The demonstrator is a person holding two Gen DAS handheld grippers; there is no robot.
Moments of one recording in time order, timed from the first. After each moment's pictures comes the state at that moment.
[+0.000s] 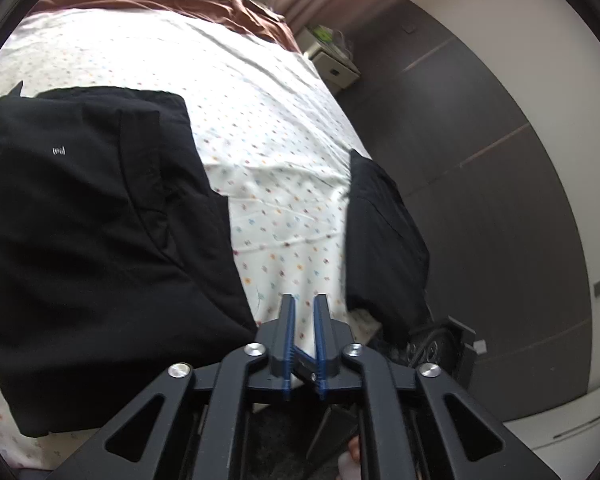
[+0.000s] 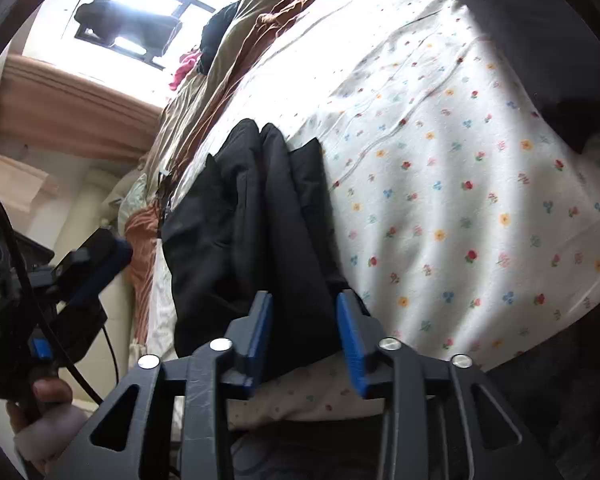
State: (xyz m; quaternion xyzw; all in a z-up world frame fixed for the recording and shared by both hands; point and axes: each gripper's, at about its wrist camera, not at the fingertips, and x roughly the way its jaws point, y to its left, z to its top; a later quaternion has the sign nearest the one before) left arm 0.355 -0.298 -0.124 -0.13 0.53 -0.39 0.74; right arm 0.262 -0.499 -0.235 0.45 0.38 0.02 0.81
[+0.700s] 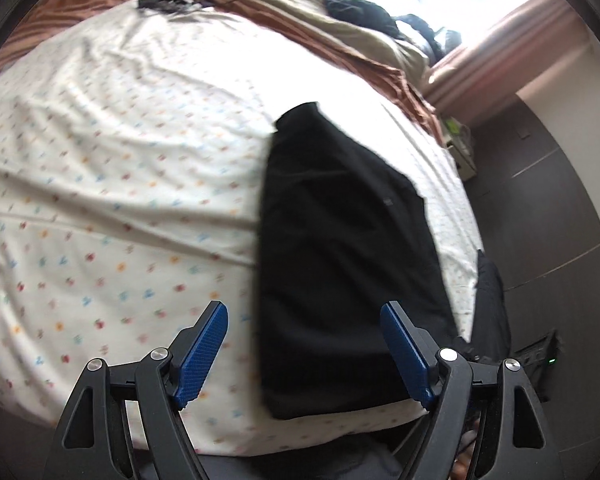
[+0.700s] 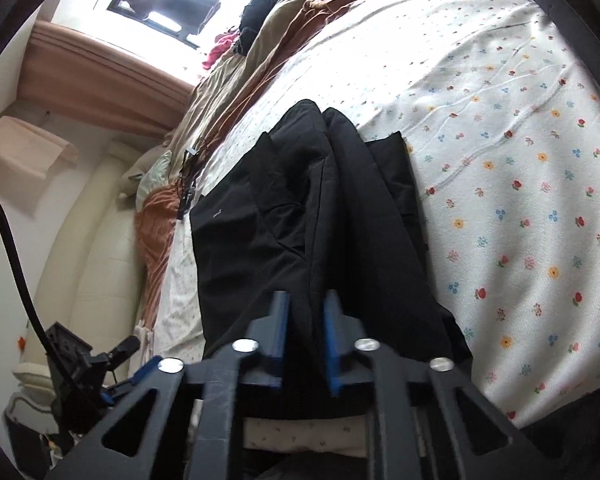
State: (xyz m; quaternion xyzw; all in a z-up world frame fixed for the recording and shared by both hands) left arm 0.366 -0.064 -0.161 -0.21 0.50 -0.17 0.82; right arm 0.316 -0.455 -0.221 0.41 0.37 0.07 0.83
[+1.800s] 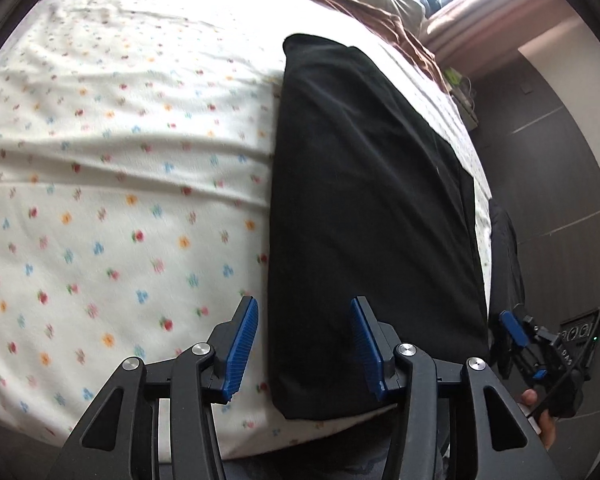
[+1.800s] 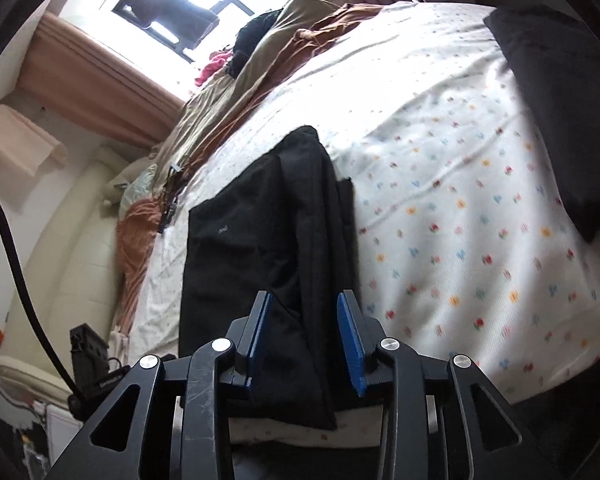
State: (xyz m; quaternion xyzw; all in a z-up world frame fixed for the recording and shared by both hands) left arm 0.385 -0.103 -0.213 -0.18 0.56 -0.20 0.79; right arm 0.287 -0.495 -0.196 0.37 0.35 0.03 0.86
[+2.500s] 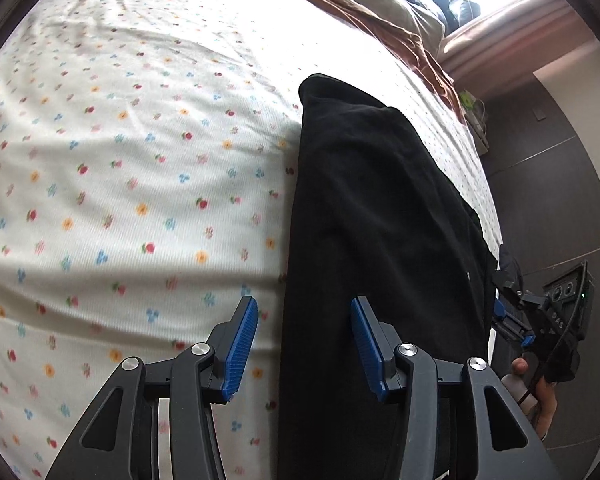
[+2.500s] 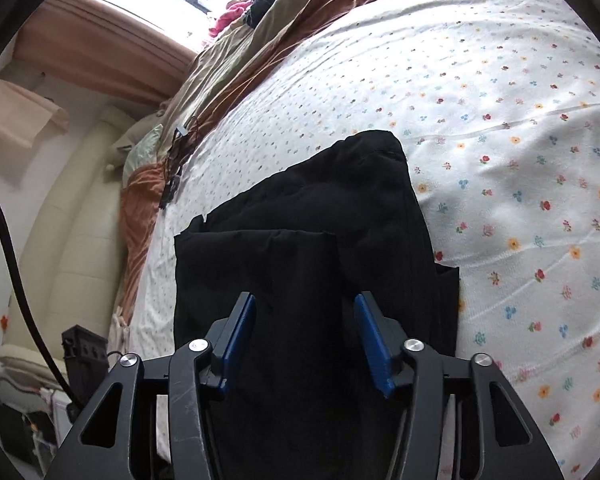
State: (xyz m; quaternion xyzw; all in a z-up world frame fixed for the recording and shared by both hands) left arm 0.473 -0.109 -0.220 -0.20 0.55 -0.19 0.79; right arm 0.457 -0.490 -0.227 0.35 0.42 0.10 0.83
